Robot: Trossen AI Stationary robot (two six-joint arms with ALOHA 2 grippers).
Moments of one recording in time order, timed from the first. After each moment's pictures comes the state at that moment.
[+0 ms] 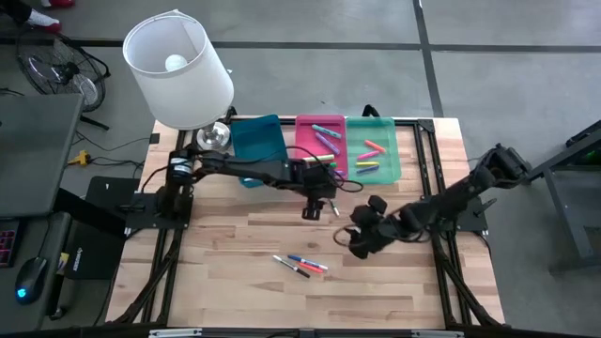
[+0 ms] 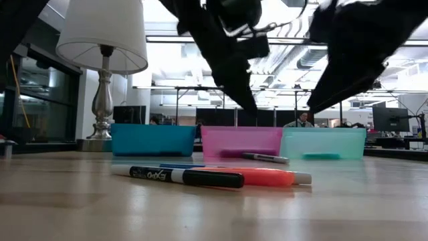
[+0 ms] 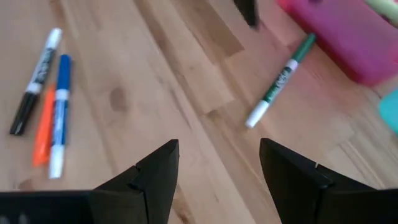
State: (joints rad) left arm 0.05 2.01 1.60 -0.52 -0.05 0.25; right arm 0.44 1.41 0.74 -0.33 0.53 0.81
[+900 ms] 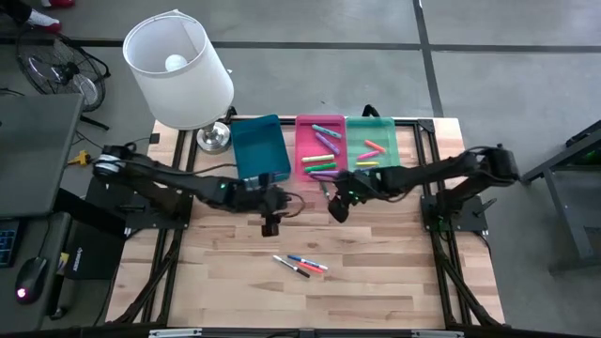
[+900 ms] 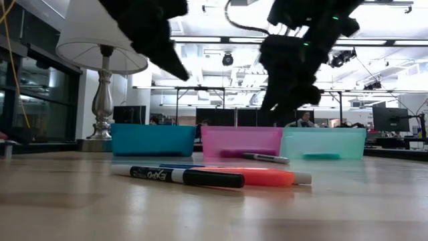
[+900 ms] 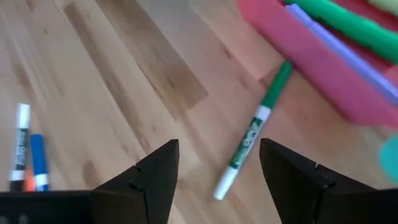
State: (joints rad) left arm -0.19 1.44 0.99 -0.34 -0.34 -0.10; right arm -0.01 1.51 0.88 -0.32 0.11 0.64
